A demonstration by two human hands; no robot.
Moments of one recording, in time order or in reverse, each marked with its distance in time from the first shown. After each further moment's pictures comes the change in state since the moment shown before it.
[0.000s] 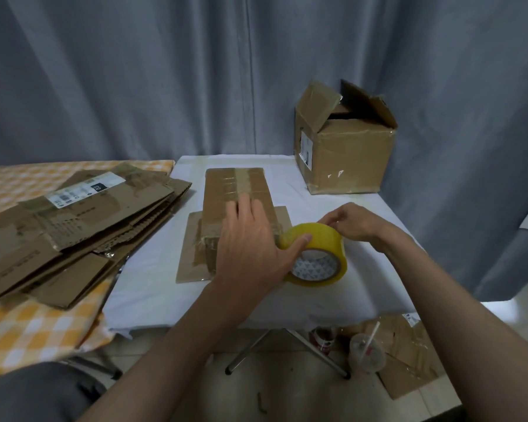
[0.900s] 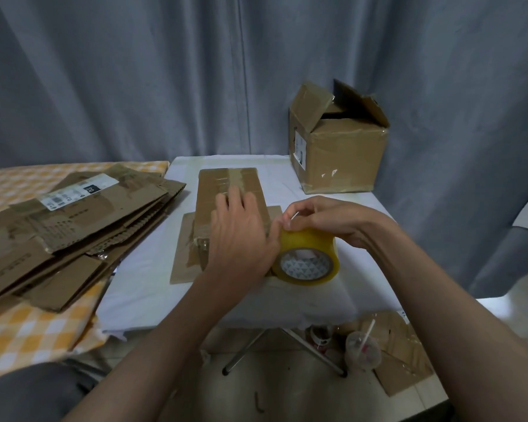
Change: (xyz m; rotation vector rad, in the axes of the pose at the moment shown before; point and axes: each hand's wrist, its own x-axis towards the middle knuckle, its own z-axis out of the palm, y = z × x) left_hand 0.013 0.001 -0.012 -0.016 -0.099 -0.028; right_hand -0.035 -0.060 0.002 0.199 -0.226 -0.094
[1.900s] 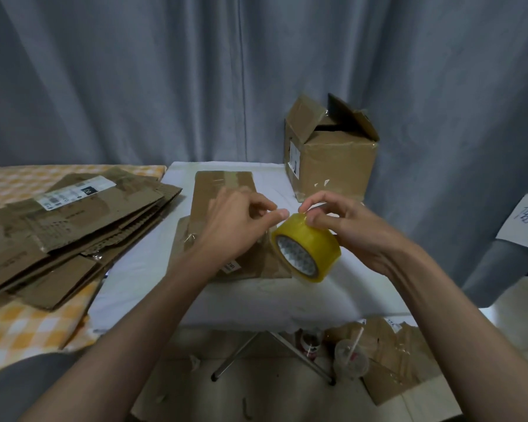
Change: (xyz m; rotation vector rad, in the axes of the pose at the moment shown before) left_hand 0.028 -0.004 -0.032 -0.448 -0.189 0.023; right_hand -0.052 0.005 -0.007 0.294 0.276 -0.134
